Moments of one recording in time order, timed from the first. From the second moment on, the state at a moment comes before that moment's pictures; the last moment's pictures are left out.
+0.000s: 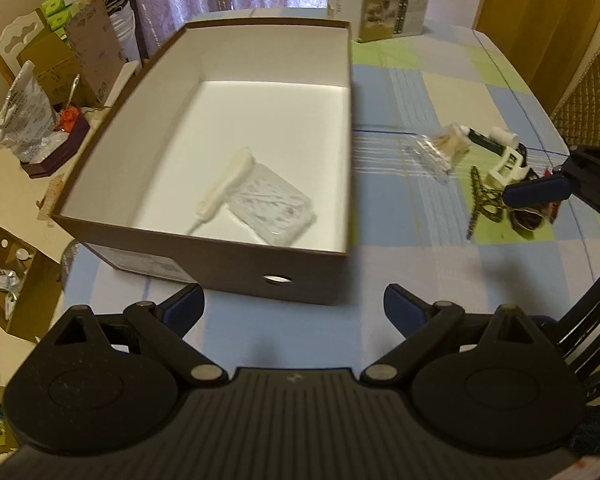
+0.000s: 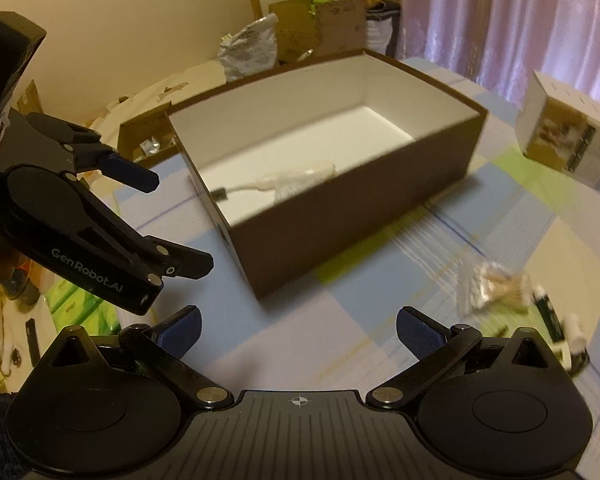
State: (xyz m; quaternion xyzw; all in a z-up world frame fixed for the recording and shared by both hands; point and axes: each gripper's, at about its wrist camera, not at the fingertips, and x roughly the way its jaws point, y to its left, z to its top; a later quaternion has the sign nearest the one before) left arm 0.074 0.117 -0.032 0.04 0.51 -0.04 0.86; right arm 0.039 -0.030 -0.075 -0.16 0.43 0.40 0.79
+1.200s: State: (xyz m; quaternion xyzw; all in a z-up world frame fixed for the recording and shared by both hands) left arm 0.117 -0.052 -0.074 0.09 0.49 -0.19 0.85; right arm 0.058 -0.252 -0.093 -0.01 0.47 0.16 0.87
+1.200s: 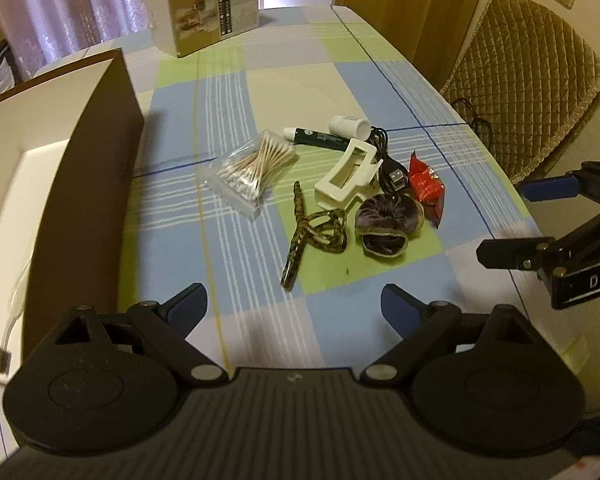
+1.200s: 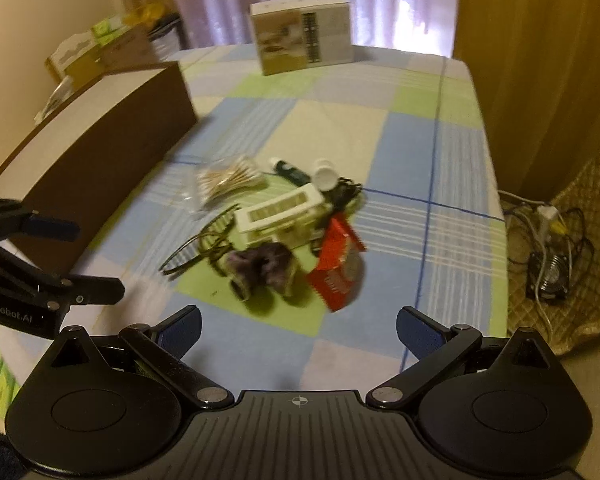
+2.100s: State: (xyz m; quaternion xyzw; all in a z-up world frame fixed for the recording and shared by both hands) left arm 0.178 -0.090 -0.141 0.13 0.46 -0.28 0.83; right arm 0.102 -0.267 -0.130 0.03 0.45 0.10 0.89
